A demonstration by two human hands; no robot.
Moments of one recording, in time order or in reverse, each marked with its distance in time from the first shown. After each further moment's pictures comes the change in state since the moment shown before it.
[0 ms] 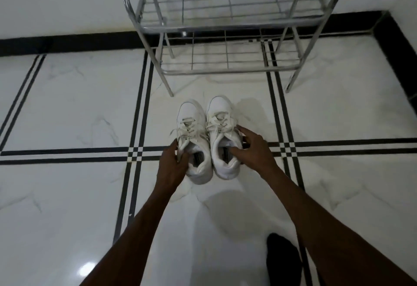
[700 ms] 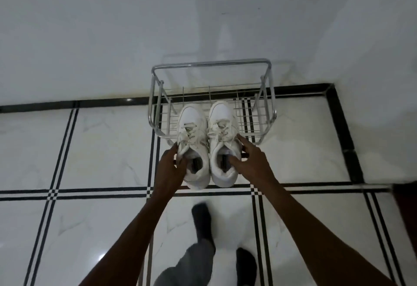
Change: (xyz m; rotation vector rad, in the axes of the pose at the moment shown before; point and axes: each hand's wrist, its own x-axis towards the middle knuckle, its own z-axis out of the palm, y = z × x) left_hand 0.031 0.374 -0.152 0.019 -0.013 0.008; right_hand -0.014 -0.305 -0.244 0.045 -0.023 0.019
